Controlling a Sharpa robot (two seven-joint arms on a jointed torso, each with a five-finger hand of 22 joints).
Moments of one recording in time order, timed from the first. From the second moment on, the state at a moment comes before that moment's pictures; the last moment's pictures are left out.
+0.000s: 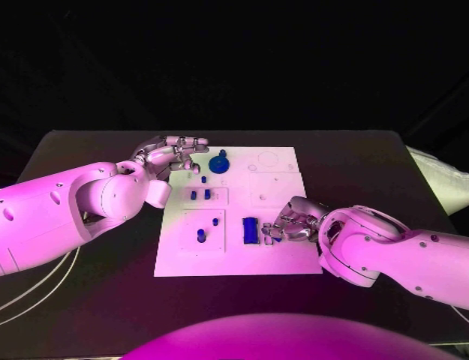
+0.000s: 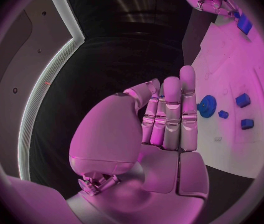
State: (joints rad) left arm 1.14 -0.82 -0.02 1.48 0.03 -0.22 0.20; left_hand 1.37 -0.09 0.49 -0.07 0.11 1.05 0.18 0.12 0.08 1.10 0.10 0.25 0.08 1.21 0.01 0.99 0.51 0.17 1.23 0.11 0.54 0.87; right arm 0.93 -0.93 -0.02 1.83 -1.27 -0.36 -0.59; right_hand 1.08 -0.10 0.13 0.26 0.45 1.14 0.06 0.18 0.30 1.38 -0.01 1.09 1.21 1.46 -0.08 1.45 1.31 0.08 1.45 0.03 1.38 1.22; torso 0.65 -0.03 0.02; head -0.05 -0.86
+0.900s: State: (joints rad) left arm 1.14 -0.82 -0.02 1.48 0.03 -0.22 0.19; left_hand 1.37 -0.09 0.50 -0.08 0.11 1.05 0.18 0.13 0.08 1.10 0.10 0.25 0.08 1.21 0.01 0.99 0.50 0.17 1.23 0.11 0.54 0.87; right arm 0.93 -0.93 -0.02 1.85 -1.32 -0.33 -0.59; right_hand 1.26 0.02 0.18 0.19 0.33 1.15 0.05 0.19 0.32 1.41 -0.02 1.13 1.25 1.47 -0.09 1.45 1.31 0.08 1.45 0.02 1.38 1.24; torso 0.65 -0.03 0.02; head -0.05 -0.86
